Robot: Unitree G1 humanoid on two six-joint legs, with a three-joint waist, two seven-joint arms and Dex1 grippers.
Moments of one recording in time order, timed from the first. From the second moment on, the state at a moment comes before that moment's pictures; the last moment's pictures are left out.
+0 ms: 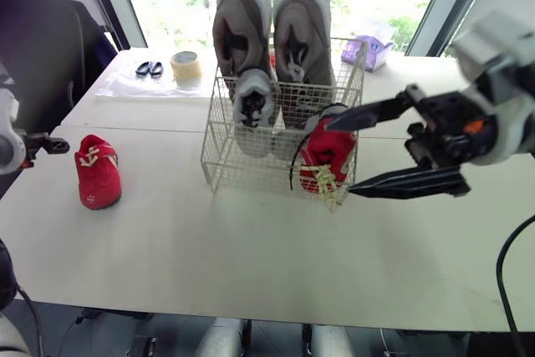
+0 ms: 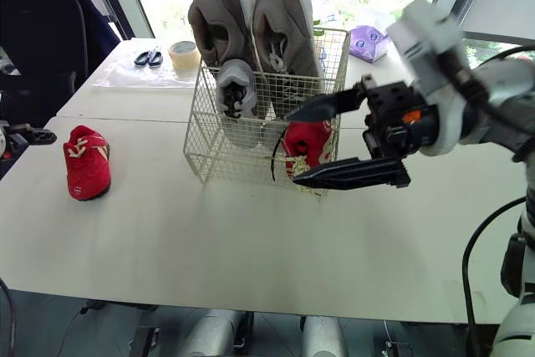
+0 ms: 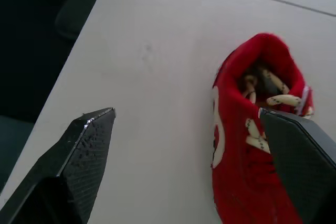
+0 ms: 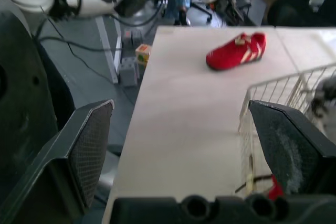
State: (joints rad) left arm -0.90 1.09 0.15 0.67 -0.36 1.19 -0.39; right arm -0.86 -1.06 -0.11 -0.38 1.10 1.03 1.19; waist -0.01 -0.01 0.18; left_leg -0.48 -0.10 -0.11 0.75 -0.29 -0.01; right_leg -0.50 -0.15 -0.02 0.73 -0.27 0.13
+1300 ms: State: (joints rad) left arm -0.87 0.59 0.84 -0.23 -0.84 1.25 -0.41; right arm -0.93 -1.00 -0.16 -0.23 1.07 0.97 1.12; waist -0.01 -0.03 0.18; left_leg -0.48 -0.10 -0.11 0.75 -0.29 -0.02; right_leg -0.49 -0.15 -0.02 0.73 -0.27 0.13
